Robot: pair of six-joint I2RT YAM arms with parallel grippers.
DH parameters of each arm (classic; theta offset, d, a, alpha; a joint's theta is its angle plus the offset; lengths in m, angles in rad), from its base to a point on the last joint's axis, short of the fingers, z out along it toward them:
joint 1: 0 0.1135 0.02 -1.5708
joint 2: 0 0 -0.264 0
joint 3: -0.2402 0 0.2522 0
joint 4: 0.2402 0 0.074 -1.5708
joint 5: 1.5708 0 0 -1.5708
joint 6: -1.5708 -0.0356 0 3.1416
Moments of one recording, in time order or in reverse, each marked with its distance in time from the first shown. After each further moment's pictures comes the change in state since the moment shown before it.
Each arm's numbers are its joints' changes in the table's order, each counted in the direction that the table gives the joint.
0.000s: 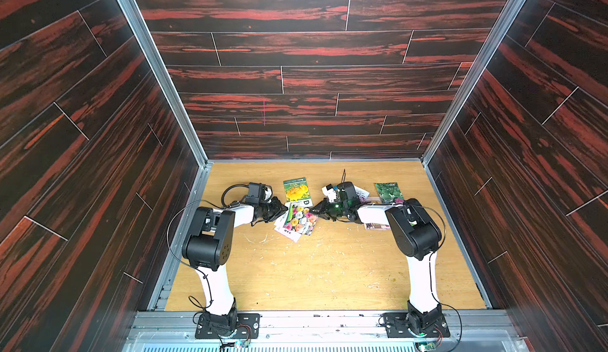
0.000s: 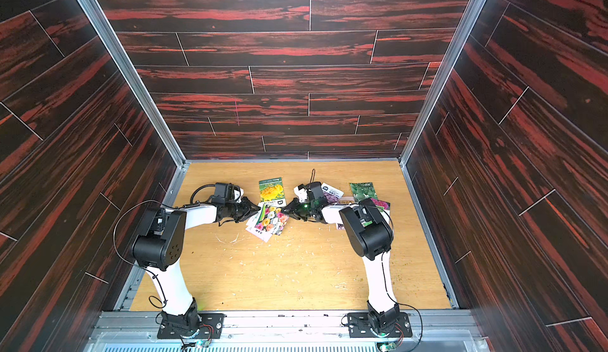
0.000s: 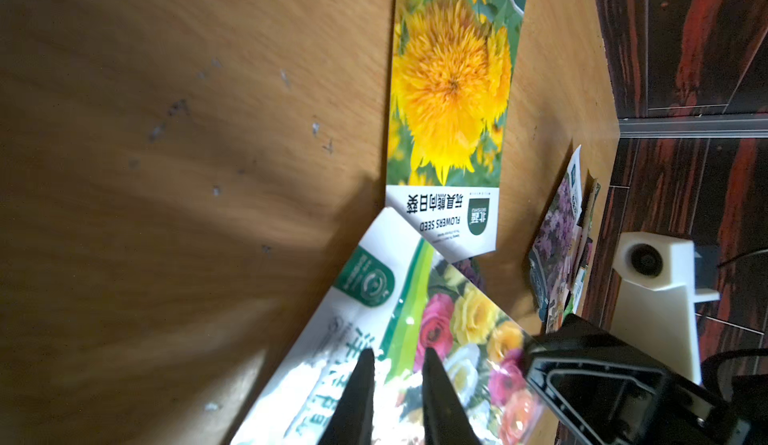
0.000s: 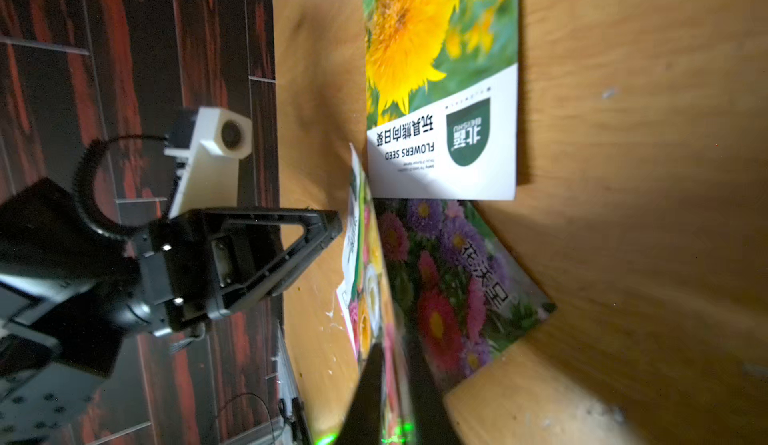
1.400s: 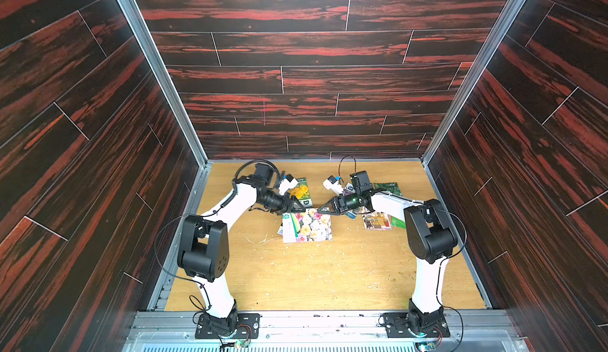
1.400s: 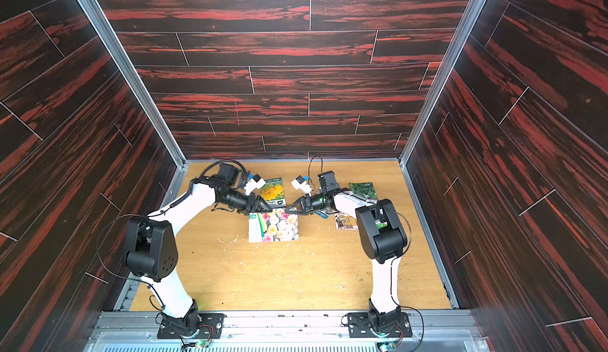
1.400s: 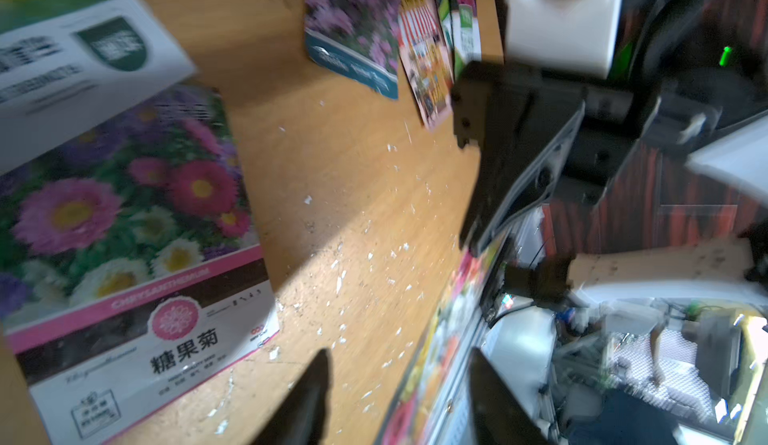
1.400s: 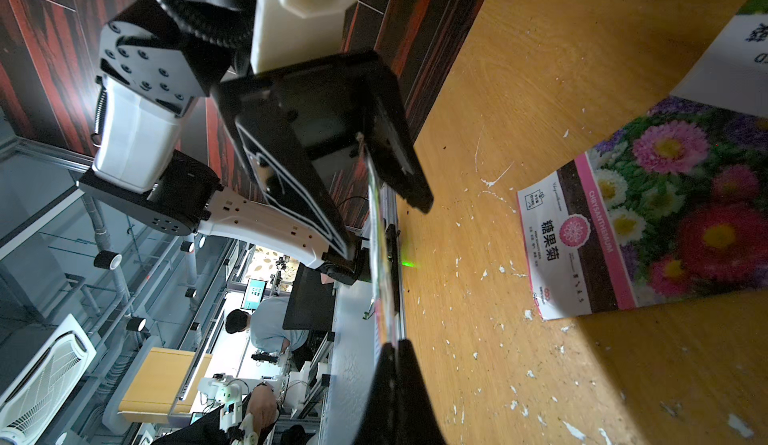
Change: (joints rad) left arm -0.105 -0.105 -0.369 0.809 0.365 -0.718; right arm -0.117 -0.102 -0.110 0.419 -0.681 0.578
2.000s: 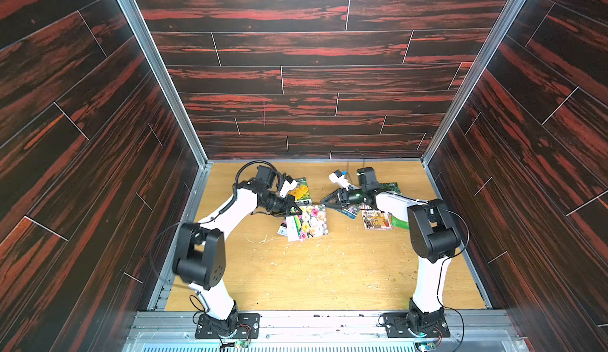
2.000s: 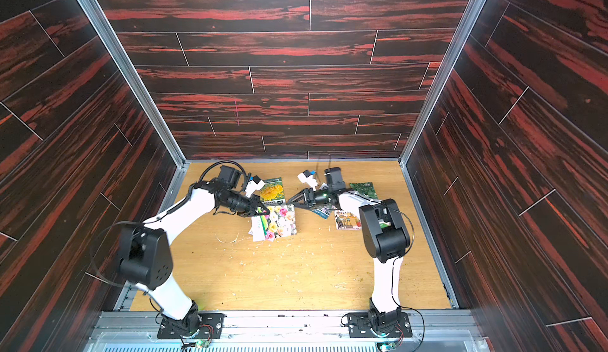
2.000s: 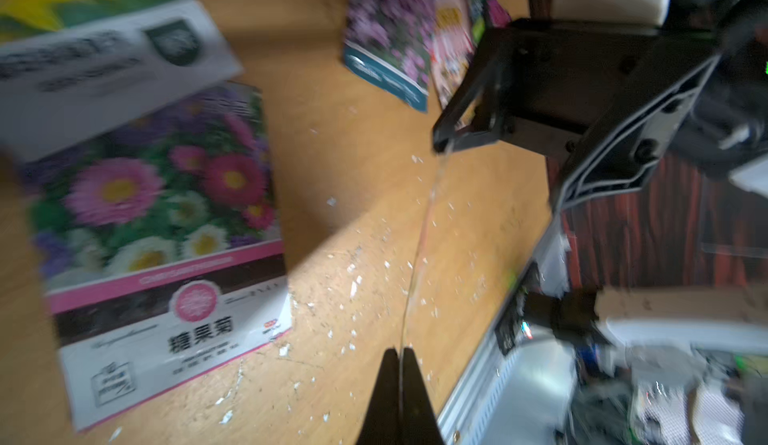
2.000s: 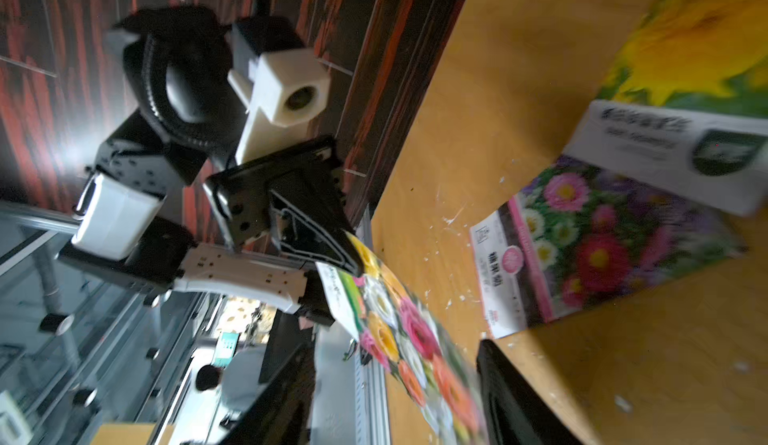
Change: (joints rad) left arm -0.026 -0.120 0.126 -0.157 -0.191 0.204; right arm -0.080 -0.018 0.067 -0.278 0.126 -0.244
